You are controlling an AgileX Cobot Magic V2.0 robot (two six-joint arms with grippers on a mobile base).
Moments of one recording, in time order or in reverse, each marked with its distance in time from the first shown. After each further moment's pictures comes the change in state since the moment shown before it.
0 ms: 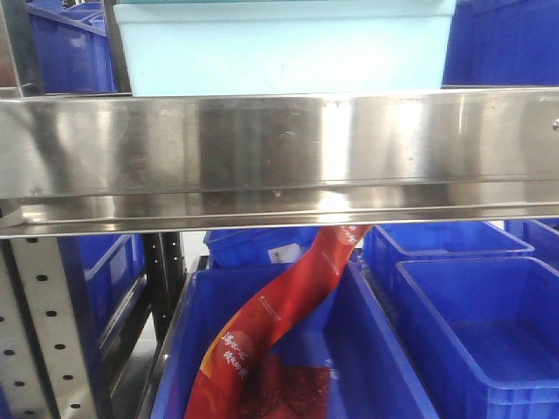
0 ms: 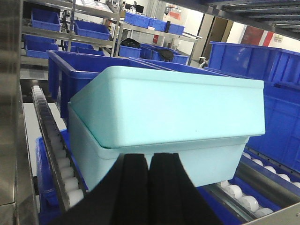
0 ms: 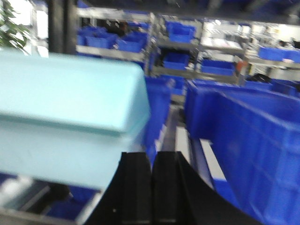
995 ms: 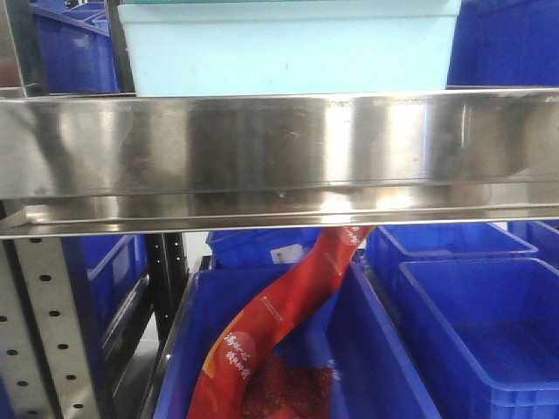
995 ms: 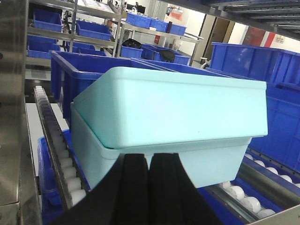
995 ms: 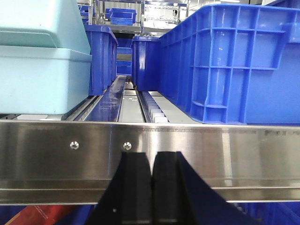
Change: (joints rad) left arm 0.000 0.000 0.000 0.000 0.000 -0.002; right arm -0.197 -0.436 0.420 0.046 0.010 0.007
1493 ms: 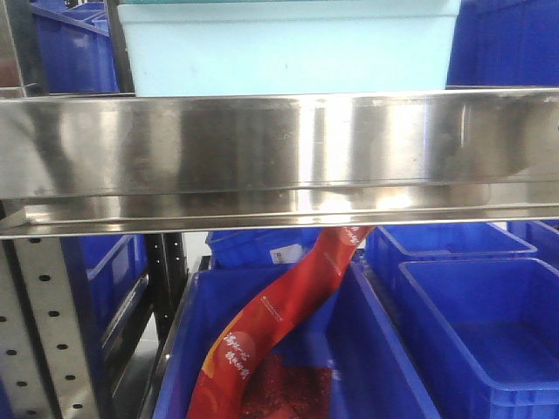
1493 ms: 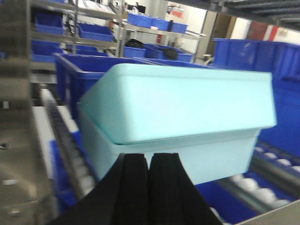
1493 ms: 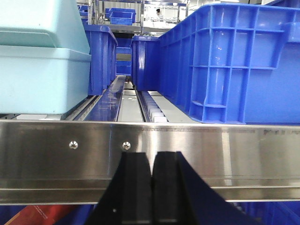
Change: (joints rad) left arm 0.040 -0.060 0.050 0.038 0.004 0.057; right arm 0.000 0.000 0.000 0.000 0.000 0.000
